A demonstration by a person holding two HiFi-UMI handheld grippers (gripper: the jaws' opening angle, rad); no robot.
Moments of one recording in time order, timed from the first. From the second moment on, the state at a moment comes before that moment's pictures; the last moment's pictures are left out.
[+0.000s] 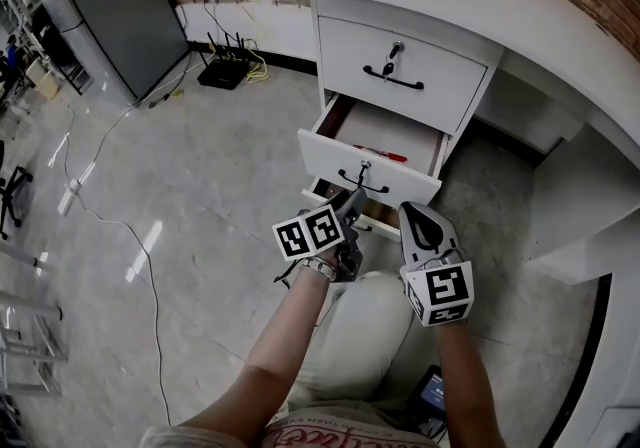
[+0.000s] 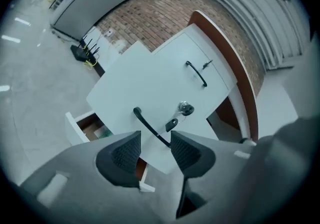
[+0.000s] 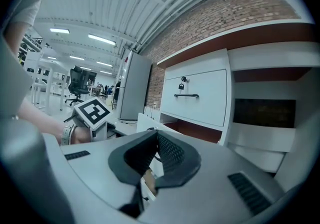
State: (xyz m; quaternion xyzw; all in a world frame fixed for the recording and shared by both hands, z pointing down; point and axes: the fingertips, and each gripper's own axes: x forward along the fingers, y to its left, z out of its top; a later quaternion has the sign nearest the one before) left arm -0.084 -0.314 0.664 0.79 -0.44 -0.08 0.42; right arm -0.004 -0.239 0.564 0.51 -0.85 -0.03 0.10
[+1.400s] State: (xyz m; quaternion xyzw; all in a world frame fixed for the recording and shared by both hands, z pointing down) left arm -0.049 -0.393 0.667 0.78 -0.43 -0.11 0.44; right arm 0.018 -0.257 0.595 0.56 -0.82 0.00 0.11
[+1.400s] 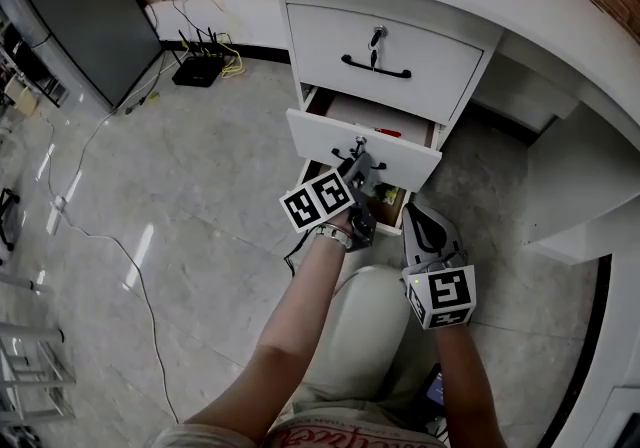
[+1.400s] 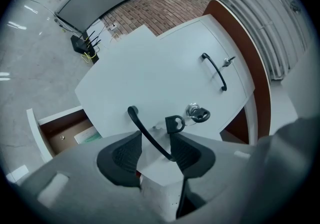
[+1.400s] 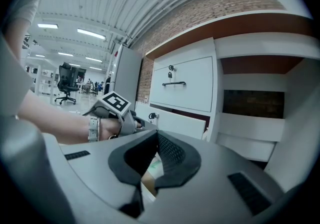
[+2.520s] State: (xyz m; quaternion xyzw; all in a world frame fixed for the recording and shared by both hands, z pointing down) left arm -0.020 -0.463 0.666 0.77 -0.43 -0.11 0.46; right arm 0.036 -0.280 0.596 0.58 -0.81 0.01 0.11
